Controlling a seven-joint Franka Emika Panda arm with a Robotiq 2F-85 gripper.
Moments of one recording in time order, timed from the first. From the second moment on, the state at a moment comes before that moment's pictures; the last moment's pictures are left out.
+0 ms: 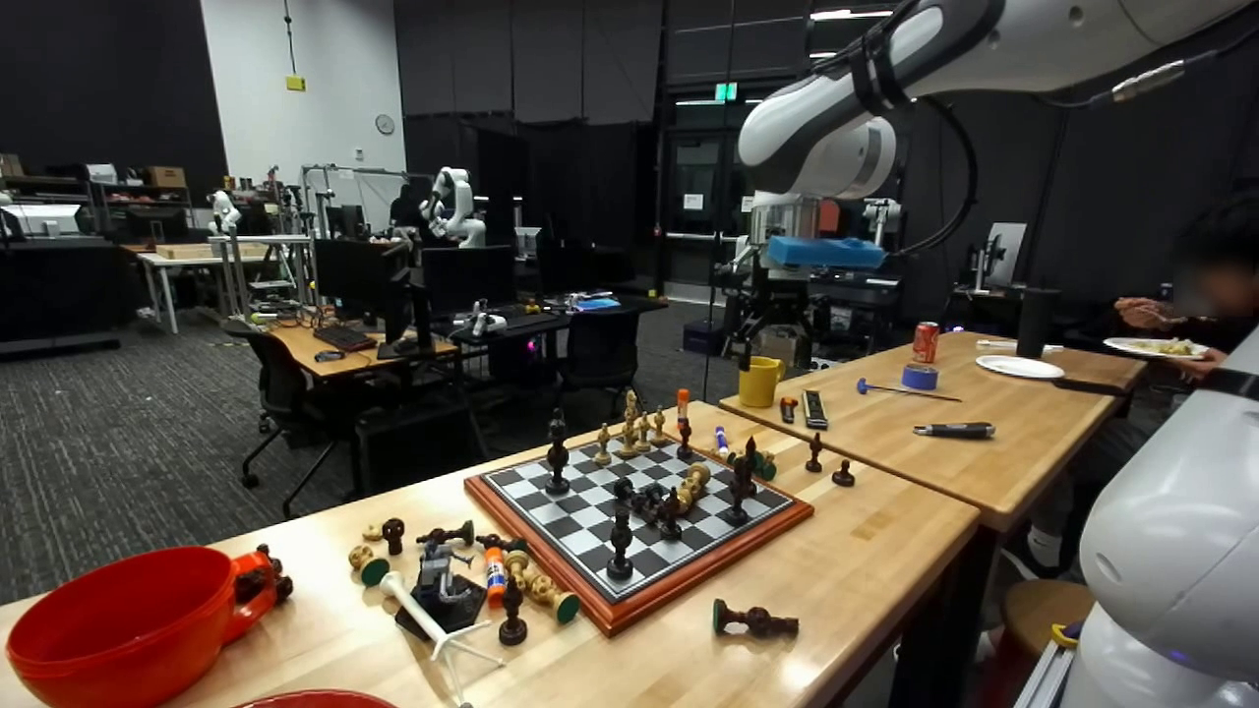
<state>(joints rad) -0.15 -0.31 -0.12 -2.27 0.00 1.87 0.19</state>
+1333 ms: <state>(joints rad) -0.09 -0.18 -0.07 -2.15 0.04 1.79 0.19</state>
